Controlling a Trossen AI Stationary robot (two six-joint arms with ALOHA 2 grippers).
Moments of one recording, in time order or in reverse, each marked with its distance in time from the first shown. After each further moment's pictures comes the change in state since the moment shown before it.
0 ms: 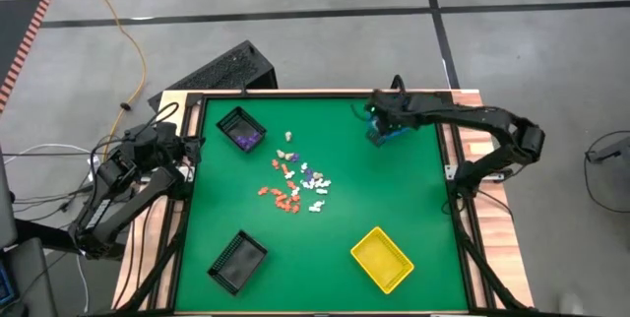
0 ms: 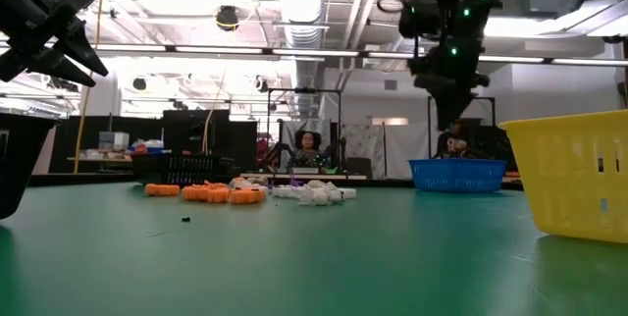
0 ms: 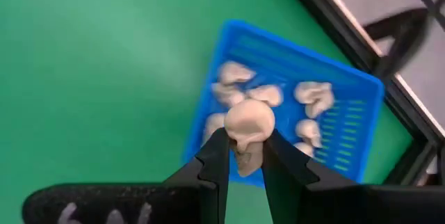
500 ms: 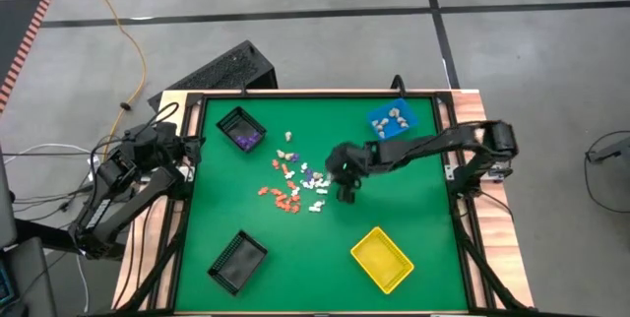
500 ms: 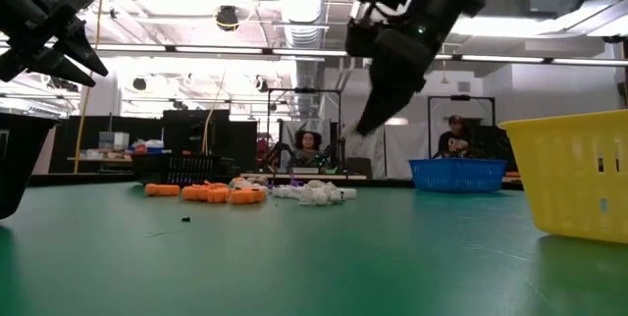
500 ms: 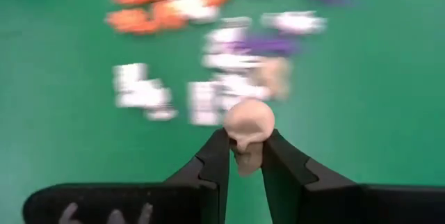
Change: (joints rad) left arm 0.000 0.000 0.000 0.000 0.000 0.000; right arm 0.447 0.194 0.007 0.461 -0.269 -0.127
